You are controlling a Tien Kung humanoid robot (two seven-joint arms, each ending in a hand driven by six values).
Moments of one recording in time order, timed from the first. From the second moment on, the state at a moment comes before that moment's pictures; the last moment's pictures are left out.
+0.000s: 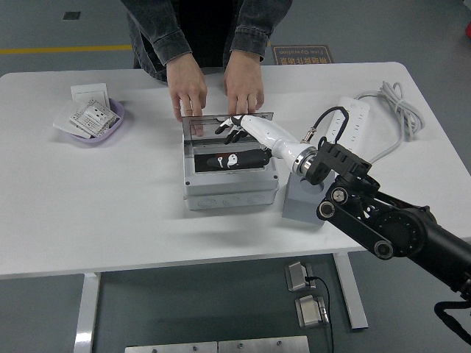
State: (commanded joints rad) left arm 0.09 0.06 -1.86 -0.18 1.89 0.02 0.42; right arm 0.67 -0.24 0.73 1.25 -1.66 -0.03 -0.07
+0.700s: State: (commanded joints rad) left arm 0.08 0.06 -1.85 -0.18 1.89 0.02 0.43; right arm 0.83 -0.22 0.77 1.11 -1.61 0.00 -0.05
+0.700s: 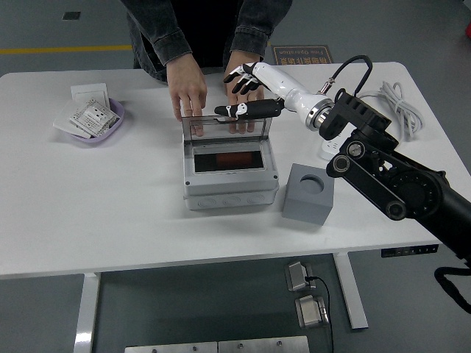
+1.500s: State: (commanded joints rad) left arm 0.08 0.05 -1.85 -0.18 1.89 0.02 0.42; right arm 0.76 -0.26 0.70 1.11 -1.61 -0.04 -0.03
